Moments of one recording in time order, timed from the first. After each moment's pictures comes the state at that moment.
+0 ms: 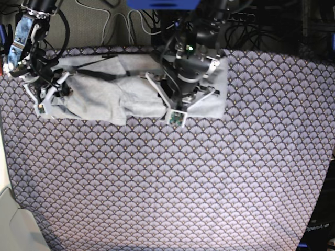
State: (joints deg) left arm 13.5 7.8 23.1 112.8 9.7 4.1 58.5; right arm -10.8 10.6 28.6 89.9 15.5 39.2 -52.1
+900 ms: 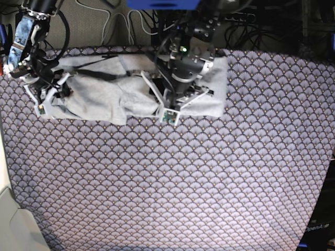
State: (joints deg) left arm 12.7 7.8 24.5 110.1 9.3 4.1 58.1; right arm -10.6 10.7 28.5 89.7 15.7 39.2 -52.1
